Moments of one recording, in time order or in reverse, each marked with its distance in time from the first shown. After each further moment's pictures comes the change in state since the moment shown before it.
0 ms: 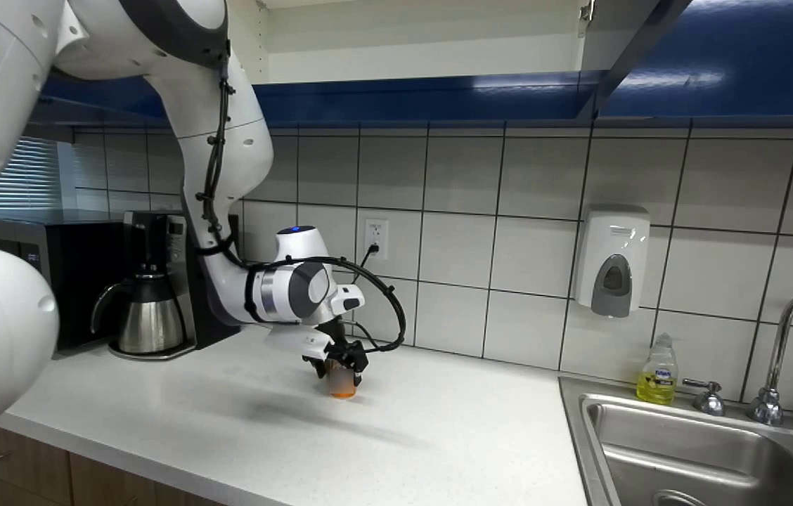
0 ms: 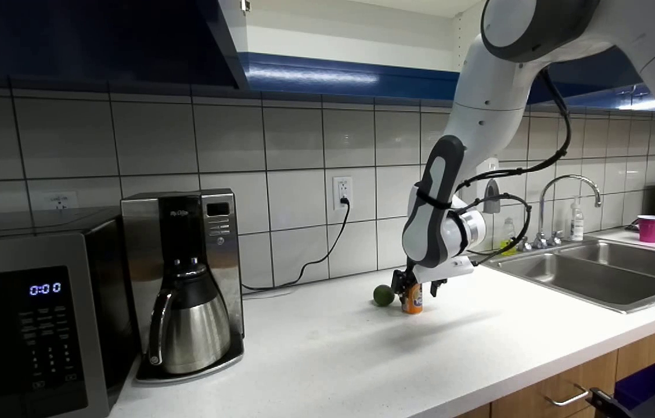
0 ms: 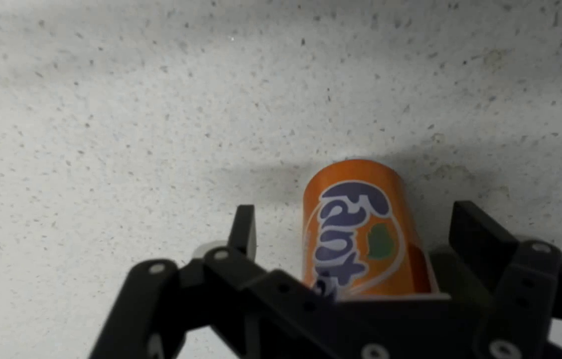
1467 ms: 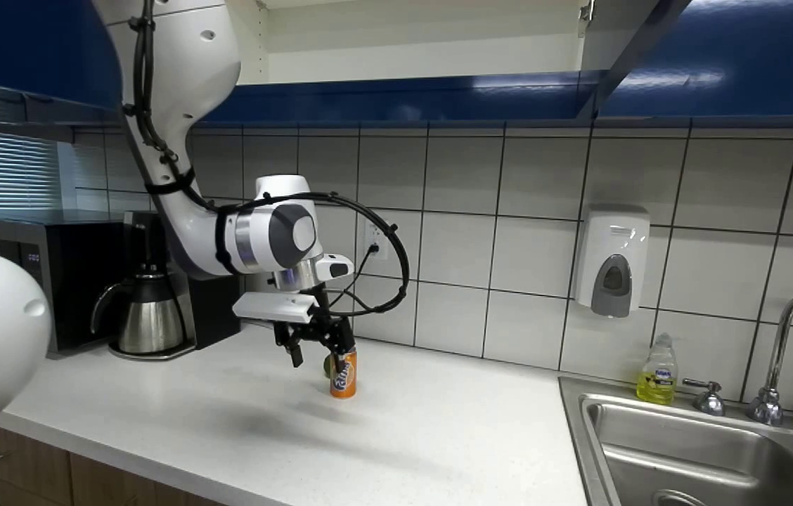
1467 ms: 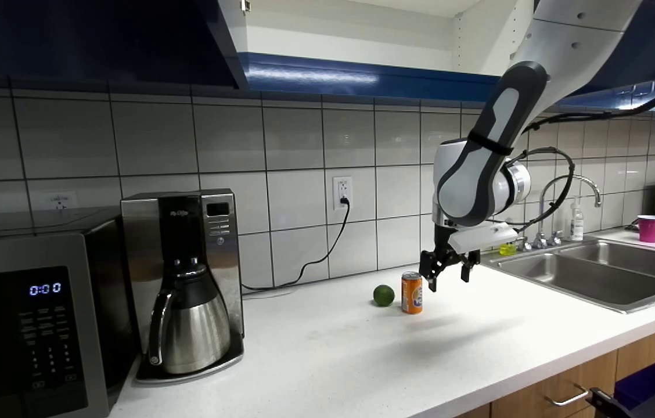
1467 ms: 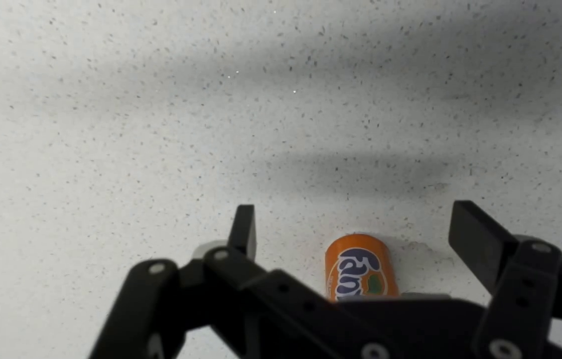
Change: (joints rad) arm -0.065 -0.420 0.018 -0.273 -0.189 -0.258 -0.012
